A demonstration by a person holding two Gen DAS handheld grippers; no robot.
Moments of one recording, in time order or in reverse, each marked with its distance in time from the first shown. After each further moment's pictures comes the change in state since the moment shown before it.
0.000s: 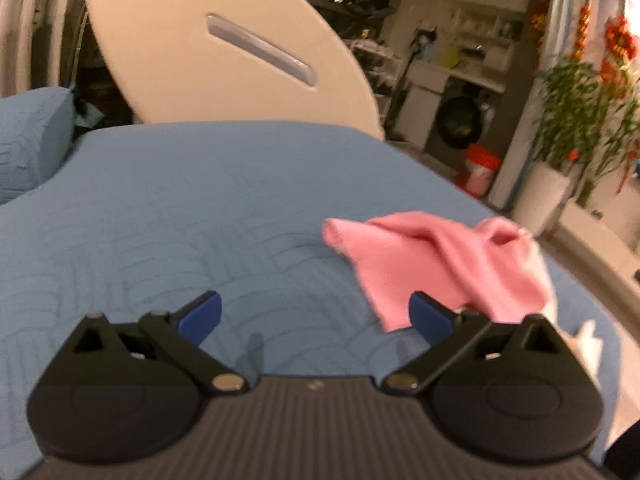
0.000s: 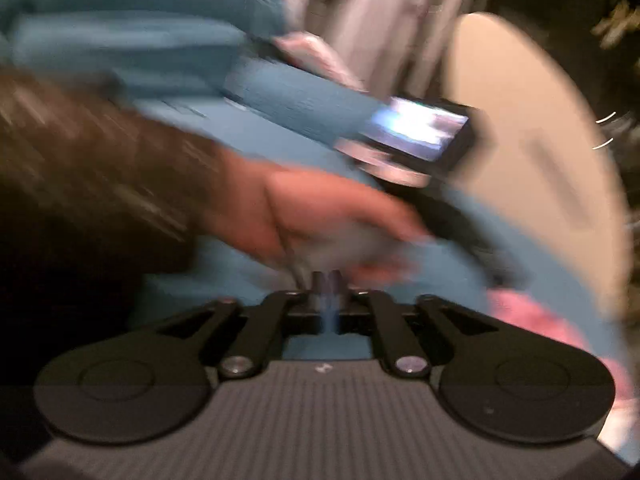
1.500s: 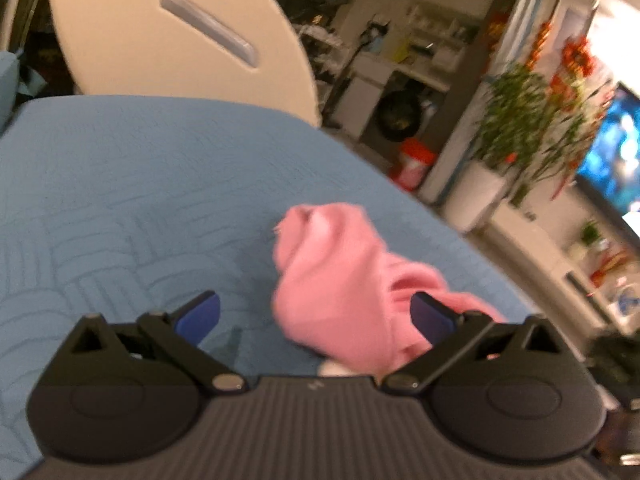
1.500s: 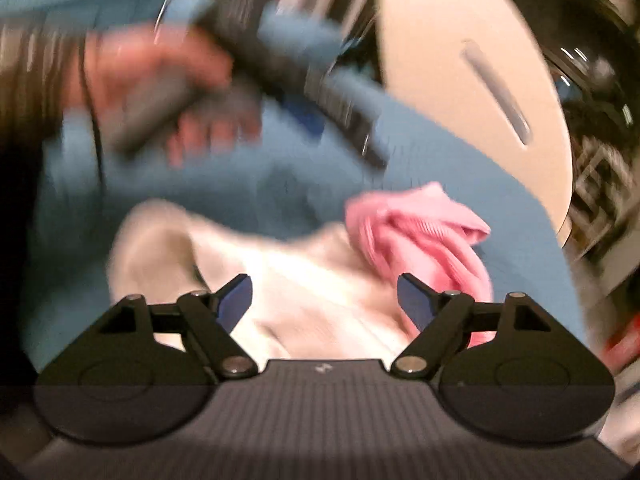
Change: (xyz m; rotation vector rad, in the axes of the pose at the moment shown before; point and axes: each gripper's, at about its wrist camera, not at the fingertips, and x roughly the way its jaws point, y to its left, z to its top) left arm -0.010 -0.009 0.002 -0.063 0.038 -0.326; right arm -0.012 -0.067 -0.072 -0.094 0.231 0.101
